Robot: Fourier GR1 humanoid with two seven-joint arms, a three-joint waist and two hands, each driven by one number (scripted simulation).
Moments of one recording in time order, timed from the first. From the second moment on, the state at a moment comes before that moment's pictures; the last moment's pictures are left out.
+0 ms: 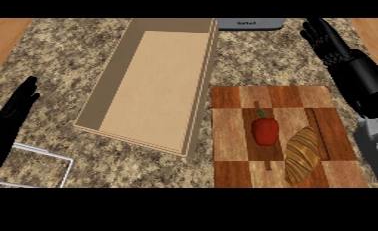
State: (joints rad) left arm 0.07 0.63 -0.03 -1.65 0.23 0.08 0.10; right arm -0.37 -0.51 0.11 -1.65 -0.21 0.07 0.06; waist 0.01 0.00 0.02
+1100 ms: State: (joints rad) left arm -0.06 0.53 -0.02 -1.39 -0.03 0.25 0.10; right arm -0.08 -0.58 0.12 -1.29 0.03 0.18 -0.61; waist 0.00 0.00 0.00
